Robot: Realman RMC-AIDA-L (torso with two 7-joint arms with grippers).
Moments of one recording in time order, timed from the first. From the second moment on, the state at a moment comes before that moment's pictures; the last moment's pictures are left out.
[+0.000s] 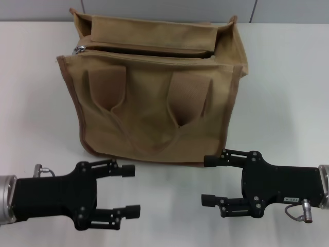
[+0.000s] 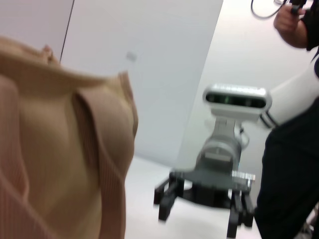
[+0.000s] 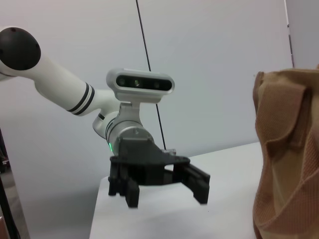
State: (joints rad) left arm -0.38 -2.04 0.68 0.44 2.04 1.88 -1.03; right arm 0.49 2.08 -0.75 -0.30 -1.98 -1.71 0.87
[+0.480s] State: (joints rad) left arm -0.34 -2.07 0.58 0.37 1.63 1.98 -0.89; right arm 0.48 2.08 -0.75 -0.30 -1.98 -1.70 0.86
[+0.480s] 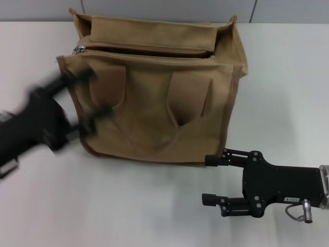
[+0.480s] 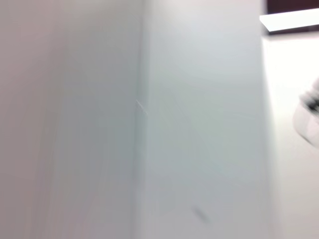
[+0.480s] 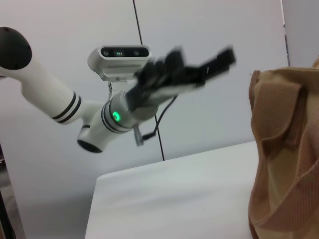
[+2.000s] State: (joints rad) left arm -0.40 -2.07 0.44 0.36 1.52 1.44 -0.50; right arm 0.49 2.07 -0.73 -0.31 -1.97 -1.71 0.89
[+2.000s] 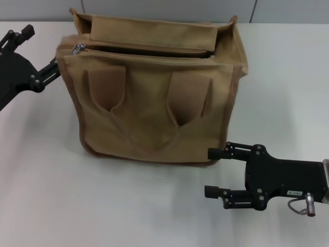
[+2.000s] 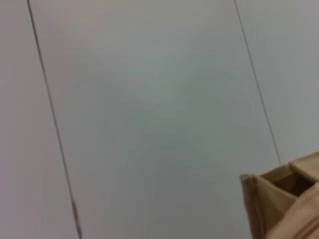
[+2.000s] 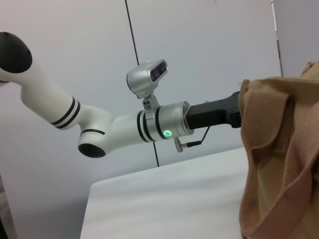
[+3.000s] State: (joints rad) left arm -0.37 -2.07 0.46 0.30 1.48 1.52 -0.38; right arm 0.50 2.08 -0.71 -0.31 -1.97 -1.79 0.90
